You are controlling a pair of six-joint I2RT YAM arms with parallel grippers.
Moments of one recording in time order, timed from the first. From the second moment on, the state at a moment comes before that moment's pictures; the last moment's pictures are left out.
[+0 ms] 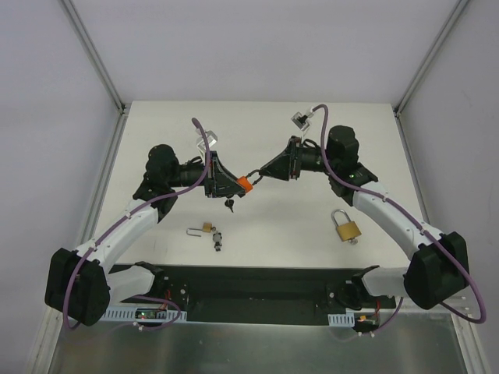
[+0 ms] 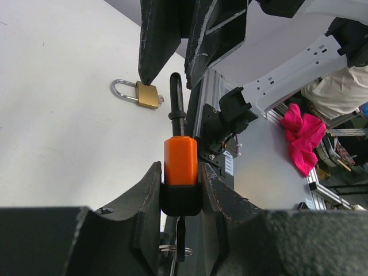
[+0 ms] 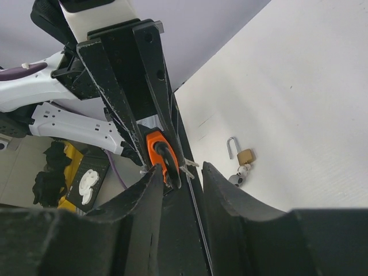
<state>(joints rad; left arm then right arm) -0.39 1.13 0.74 0.37 1.10 -0.63 0.49 1.30 1.00 0.17 -0.92 0.61</state>
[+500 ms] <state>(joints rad) -0.39 1.13 0.76 0.37 1.10 -0.63 0.53 1.32 1.01 0.24 -0.98 0.63</state>
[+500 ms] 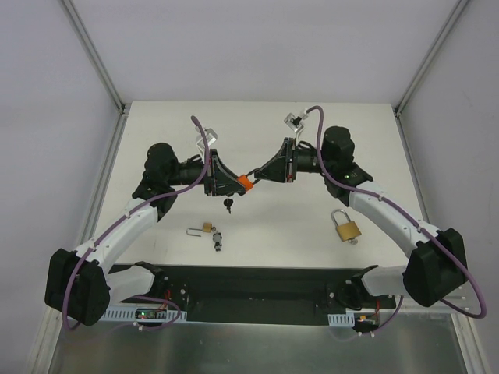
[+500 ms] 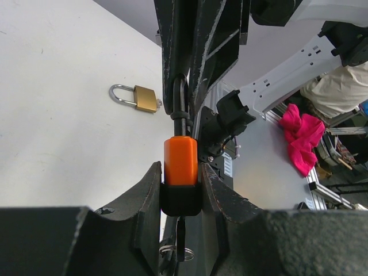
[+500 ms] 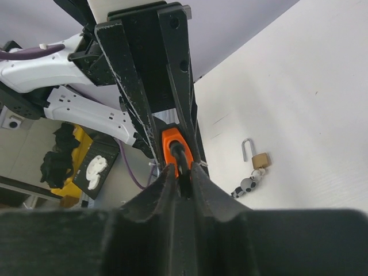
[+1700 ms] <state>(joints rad) -0.39 1.18 0.72 0.76 1.20 -0.94 0.54 1.27 0.98 0.33 -1.01 0.58</state>
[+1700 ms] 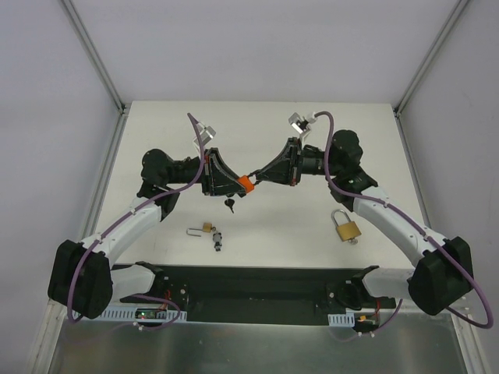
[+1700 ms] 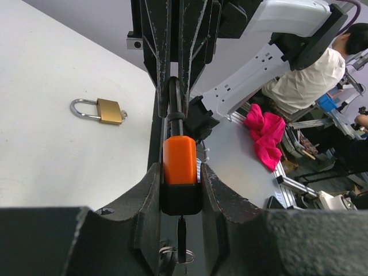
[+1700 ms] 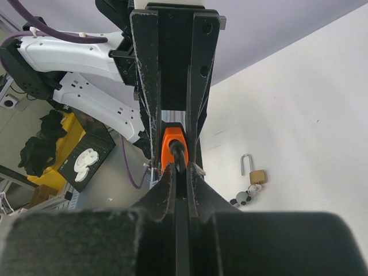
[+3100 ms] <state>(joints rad) -0.39 1.22 0.72 0.76 1.14 -0.90 0.56 1.30 0.95 0.38 -0.95 0.59</state>
